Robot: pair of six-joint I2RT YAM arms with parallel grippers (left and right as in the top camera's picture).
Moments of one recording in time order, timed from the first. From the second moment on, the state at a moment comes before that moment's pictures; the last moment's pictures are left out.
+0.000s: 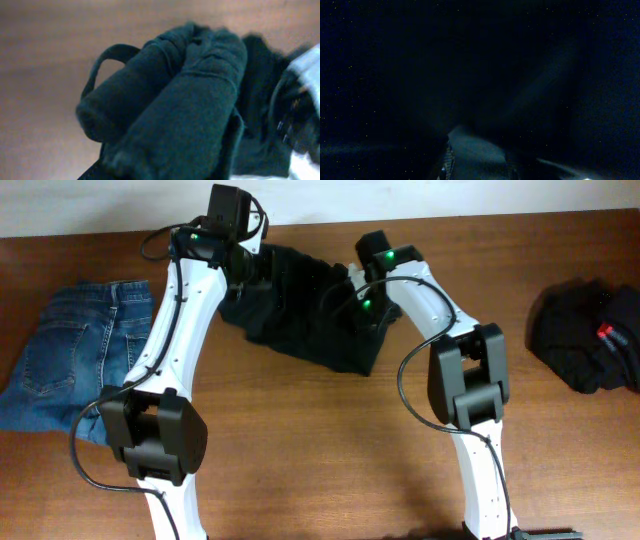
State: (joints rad) left arm -0.24 2.12 2.09 -0.99 0.08 -0.10; right arm 0.30 2.45 2.08 -1.10 -0.16 -0.03
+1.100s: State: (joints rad) left arm -0.26 2.12 2.09 -0.89 0.08 -0.01; right arm 0.34 2.28 2.11 -1.23 -0.17 0.00
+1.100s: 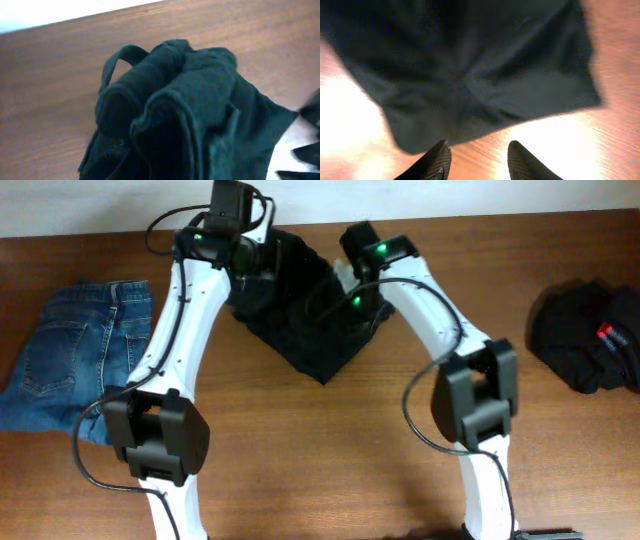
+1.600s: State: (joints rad) left arm -0.45 2.17 2.09 -0.88 0.08 0.11; right arm 0.04 2.01 2.12 -1.26 -0.17 0.10
